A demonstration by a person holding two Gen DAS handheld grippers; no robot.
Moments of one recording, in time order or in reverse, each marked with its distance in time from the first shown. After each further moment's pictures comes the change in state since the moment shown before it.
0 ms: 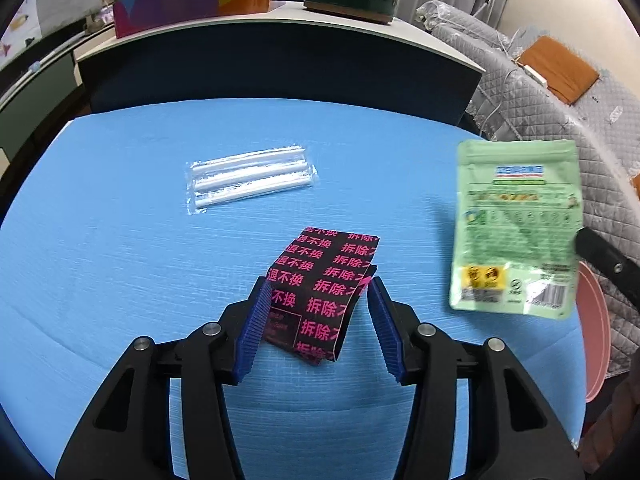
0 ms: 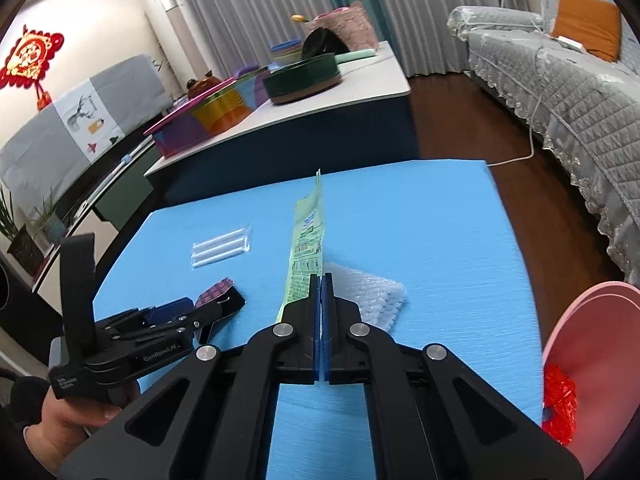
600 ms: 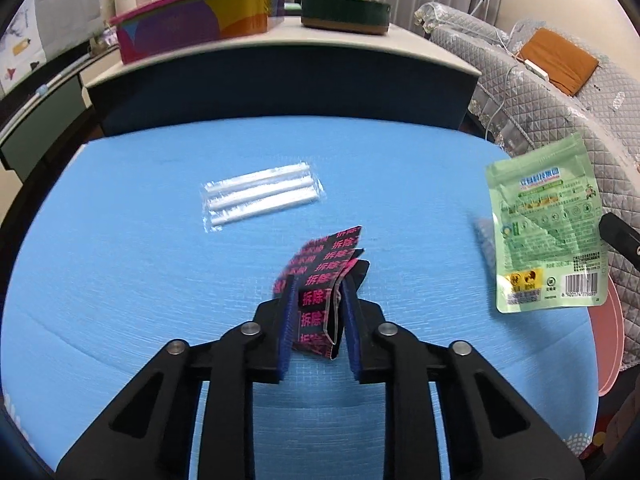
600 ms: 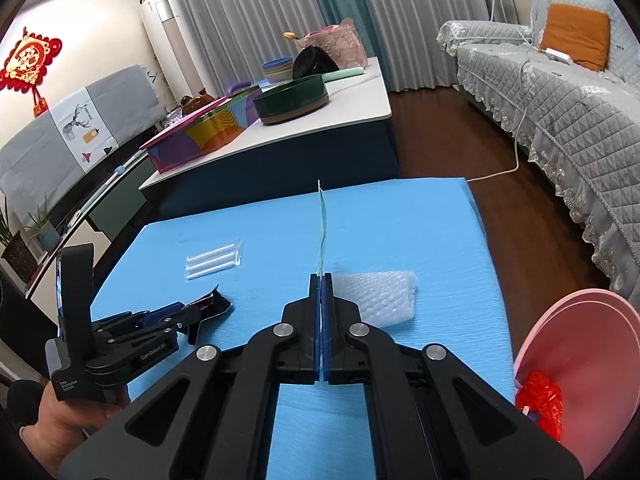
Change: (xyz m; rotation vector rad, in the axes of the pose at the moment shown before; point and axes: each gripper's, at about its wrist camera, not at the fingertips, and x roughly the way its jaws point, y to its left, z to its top) left arm -0.016 -0.005 0.004 0.049 -0.059 0.058; right arm -0.025 -0.006 0.002 -0.006 -0.057 -0.039
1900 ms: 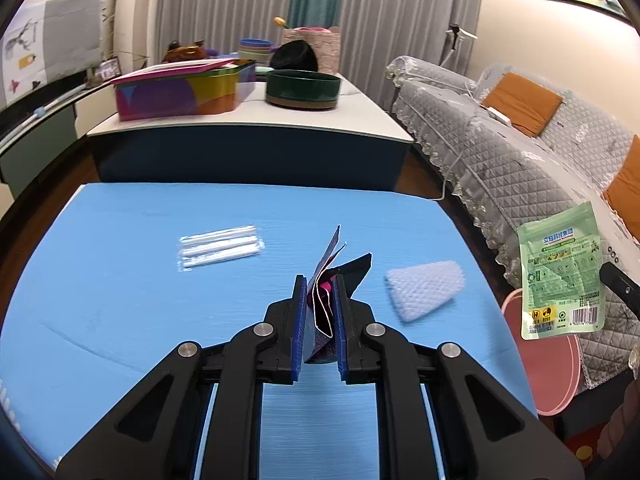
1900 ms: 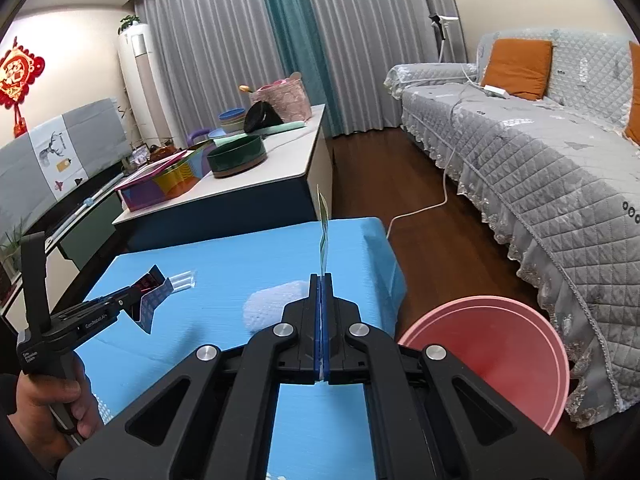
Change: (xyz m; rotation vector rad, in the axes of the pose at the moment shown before) left arm -0.070 -0.042 0.000 -0.005 -0.184 -0.106; right arm -0.115 -0.050 -0.010 0.020 -0.155 -0.169
